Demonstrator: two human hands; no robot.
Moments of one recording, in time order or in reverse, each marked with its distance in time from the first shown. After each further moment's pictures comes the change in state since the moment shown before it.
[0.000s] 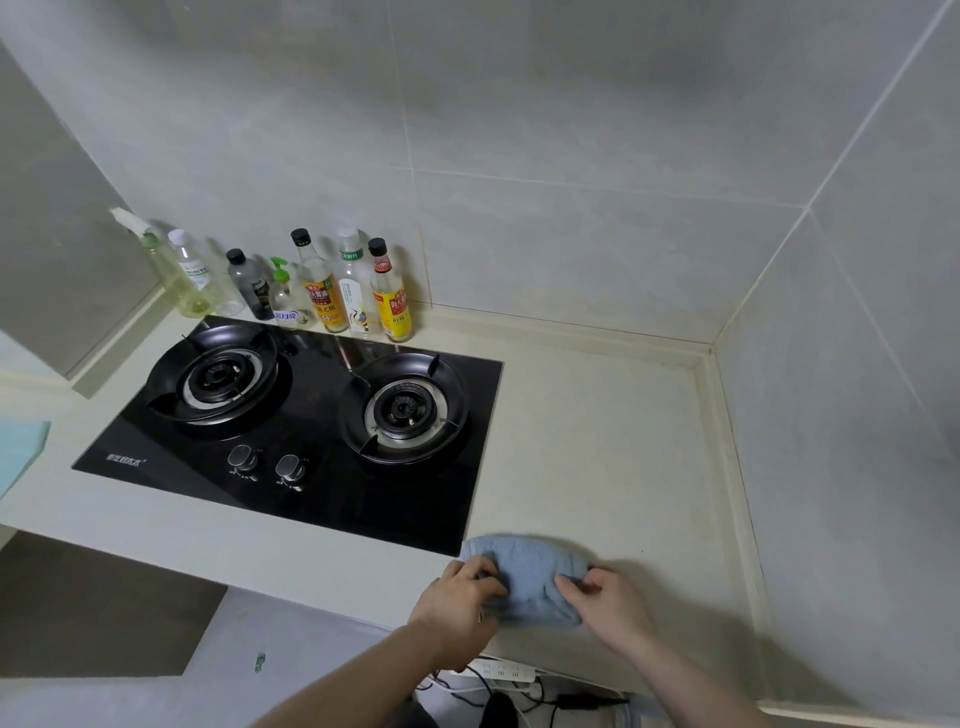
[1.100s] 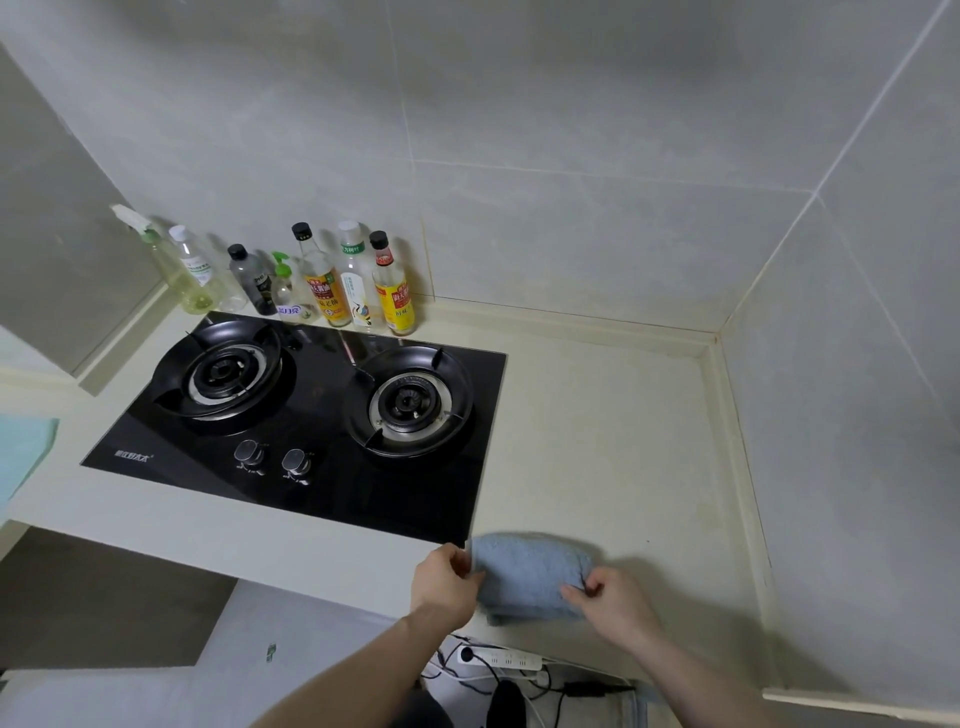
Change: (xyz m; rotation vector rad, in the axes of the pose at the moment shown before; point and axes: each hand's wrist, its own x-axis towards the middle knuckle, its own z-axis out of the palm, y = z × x) left_hand 0.007 -0.005 -0.002 -0.558 0.291 -0.598; right_hand 0.002 0.009 0.010 -0.062 -0.047 0.020
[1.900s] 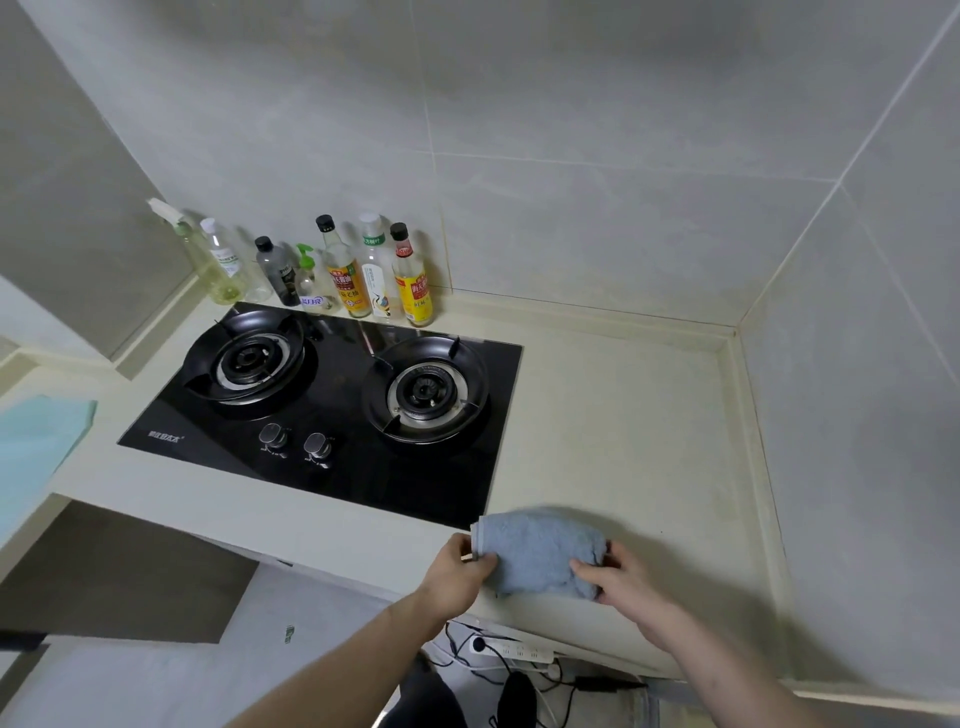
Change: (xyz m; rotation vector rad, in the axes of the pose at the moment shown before) left_hand -0.024 -0.003 -0.020 -0.331 -0.256 0.007; right_hand -0.007 -0.008 -0.007 0.691 -0.193 0.122
